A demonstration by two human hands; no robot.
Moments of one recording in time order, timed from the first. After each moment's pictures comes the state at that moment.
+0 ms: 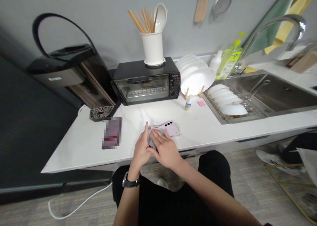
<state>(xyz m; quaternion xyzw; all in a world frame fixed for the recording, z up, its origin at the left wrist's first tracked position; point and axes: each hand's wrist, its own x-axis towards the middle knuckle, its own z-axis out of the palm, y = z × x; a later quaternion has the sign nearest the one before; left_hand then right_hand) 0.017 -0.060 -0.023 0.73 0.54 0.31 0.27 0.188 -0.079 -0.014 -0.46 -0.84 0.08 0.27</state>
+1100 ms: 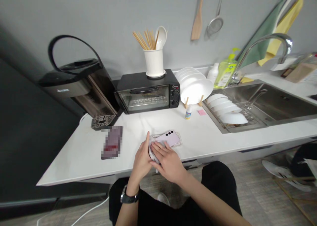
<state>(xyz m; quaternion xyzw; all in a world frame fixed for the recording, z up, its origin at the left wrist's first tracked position) 0.016 -0.060 -0.025 0.73 0.54 0.31 0.27 0.200 -0.081 -0.021 -0.42 -0.86 0.08 0.29</state>
